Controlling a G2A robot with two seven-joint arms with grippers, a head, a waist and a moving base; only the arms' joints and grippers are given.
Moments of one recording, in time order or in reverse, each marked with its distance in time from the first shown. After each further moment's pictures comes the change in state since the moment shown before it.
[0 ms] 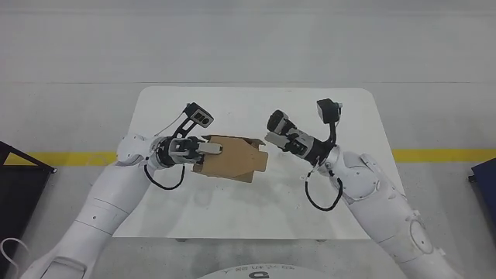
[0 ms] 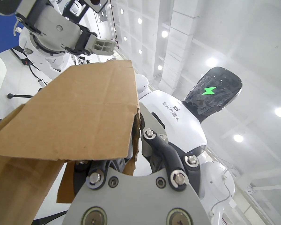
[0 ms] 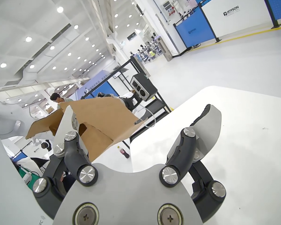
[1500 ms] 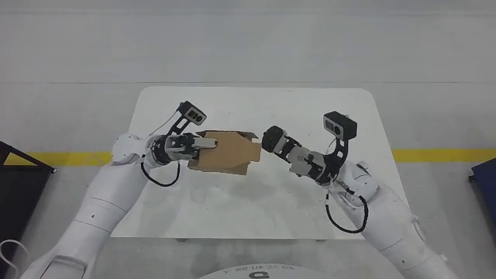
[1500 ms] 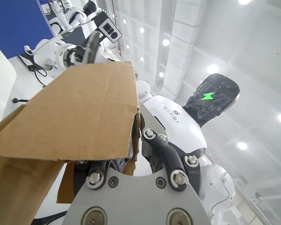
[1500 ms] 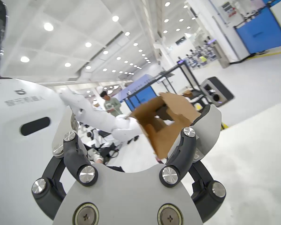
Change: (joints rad) left arm -0.004 -0.010 -0.048 0.072 0.051 -0.004 0.004; right arm -0.033 0.032 -0.044 -0.023 0.494 -0.325 0.279
